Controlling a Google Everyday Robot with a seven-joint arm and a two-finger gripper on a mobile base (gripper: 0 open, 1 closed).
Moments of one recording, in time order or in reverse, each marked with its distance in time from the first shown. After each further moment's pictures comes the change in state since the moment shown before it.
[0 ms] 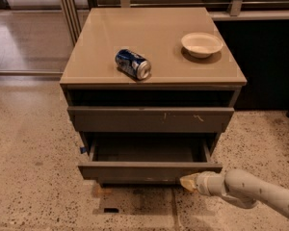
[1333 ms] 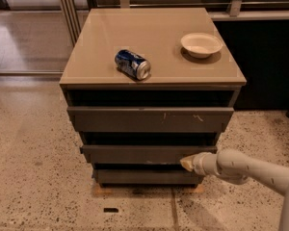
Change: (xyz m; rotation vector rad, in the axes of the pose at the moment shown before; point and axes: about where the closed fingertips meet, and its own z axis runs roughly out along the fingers) arm -0.055 -0.043 0.019 0.092 0.029 -0.074
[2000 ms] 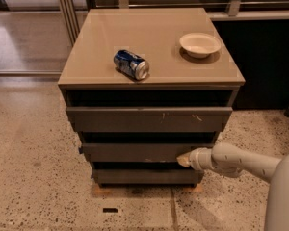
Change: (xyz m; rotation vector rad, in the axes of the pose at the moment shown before) arm -0.013 -0.014 0.010 0.021 0.026 -0.008
